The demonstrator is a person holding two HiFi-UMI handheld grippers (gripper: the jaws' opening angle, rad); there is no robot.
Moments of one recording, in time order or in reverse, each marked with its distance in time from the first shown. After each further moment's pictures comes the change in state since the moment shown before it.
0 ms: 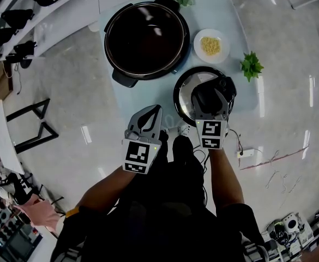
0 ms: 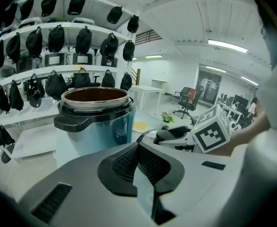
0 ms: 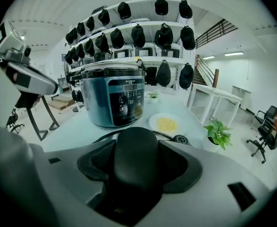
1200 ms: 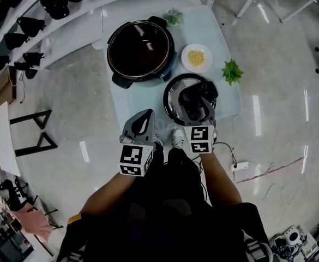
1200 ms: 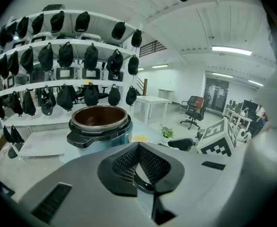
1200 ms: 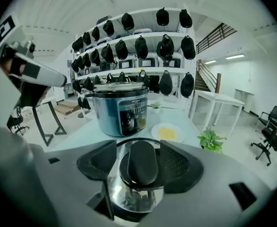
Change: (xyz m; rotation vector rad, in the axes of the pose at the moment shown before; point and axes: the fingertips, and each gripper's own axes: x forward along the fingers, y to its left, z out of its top) left arm -0.047 -0.033 0.042 -0.053 -0.113 0.100; right arm -0.056 0.006 0.019 -0.015 -0.076 0.050
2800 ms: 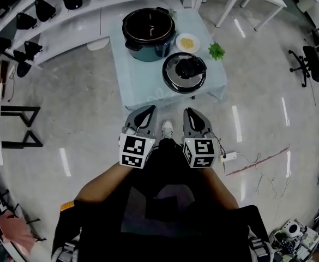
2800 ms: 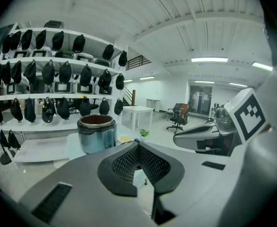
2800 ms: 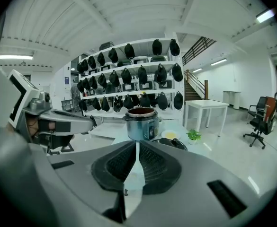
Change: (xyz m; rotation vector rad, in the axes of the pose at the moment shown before) left arm -0.187 -0.067 -0.056 0.084 -0.143 -0.115; right arm -0.243 0.135 -0.001 0.112 -0.171 -0.062
